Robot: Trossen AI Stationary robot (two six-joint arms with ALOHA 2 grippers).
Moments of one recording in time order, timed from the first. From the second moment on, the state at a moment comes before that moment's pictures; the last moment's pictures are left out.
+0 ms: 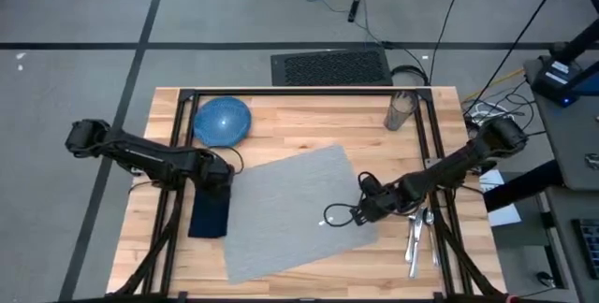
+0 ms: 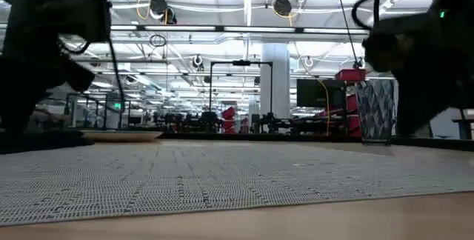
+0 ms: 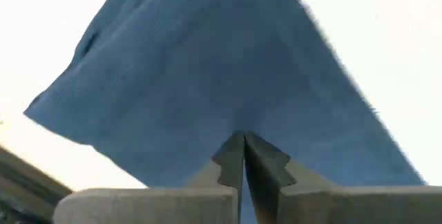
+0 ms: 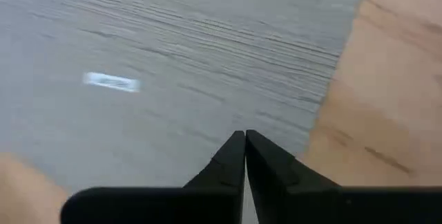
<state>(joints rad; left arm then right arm) -0.11 1.10 0.53 -0.95 0.09 -0.94 0.45 1.38 0.70 -0.45 0.24 1.44</state>
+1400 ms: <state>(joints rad) 0.17 1.59 0.76 -0.23 0.15 -0.54 0.61 1.56 0.70 -0.28 0.09 1.53</state>
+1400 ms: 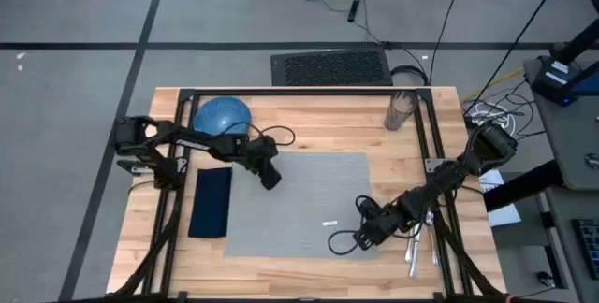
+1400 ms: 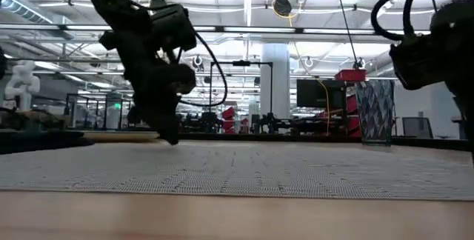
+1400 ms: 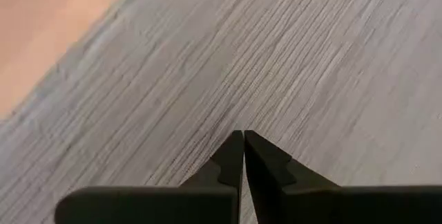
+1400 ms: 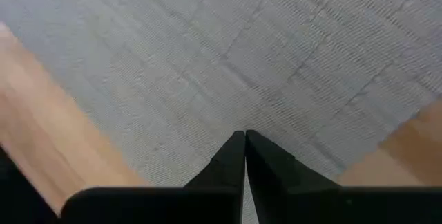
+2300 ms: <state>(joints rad) 0.08 1.58 0.93 -0.22 0.17 -0.40 0.23 1.24 0.83 -0.26 0.31 1.03</state>
